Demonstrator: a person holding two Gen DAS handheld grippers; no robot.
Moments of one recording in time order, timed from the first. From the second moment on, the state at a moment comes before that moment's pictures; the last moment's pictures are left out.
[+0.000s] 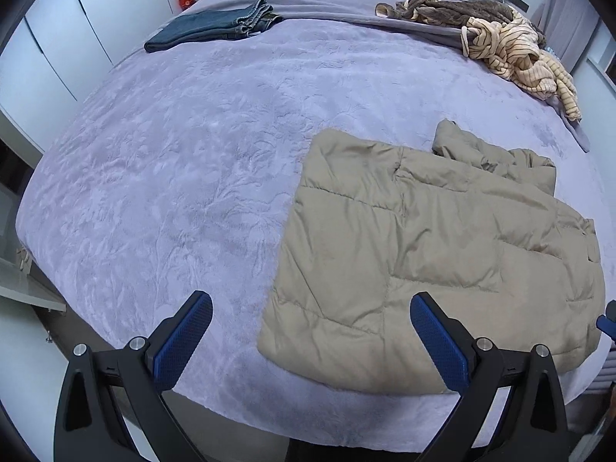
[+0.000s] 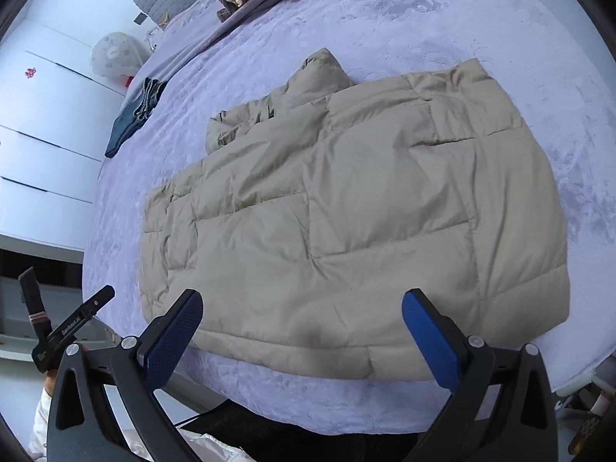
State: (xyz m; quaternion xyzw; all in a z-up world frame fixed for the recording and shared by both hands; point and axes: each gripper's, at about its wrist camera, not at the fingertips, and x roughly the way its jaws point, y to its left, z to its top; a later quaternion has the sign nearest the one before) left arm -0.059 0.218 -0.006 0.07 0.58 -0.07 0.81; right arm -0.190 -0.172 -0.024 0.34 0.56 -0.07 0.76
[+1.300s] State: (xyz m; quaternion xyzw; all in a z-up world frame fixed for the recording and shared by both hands) left arm 0.037 0.250 -0.095 0.02 0.68 -0.21 0.71; right arm -0.095 -0.082 -0.082 0.33 0.65 -0.10 0.68
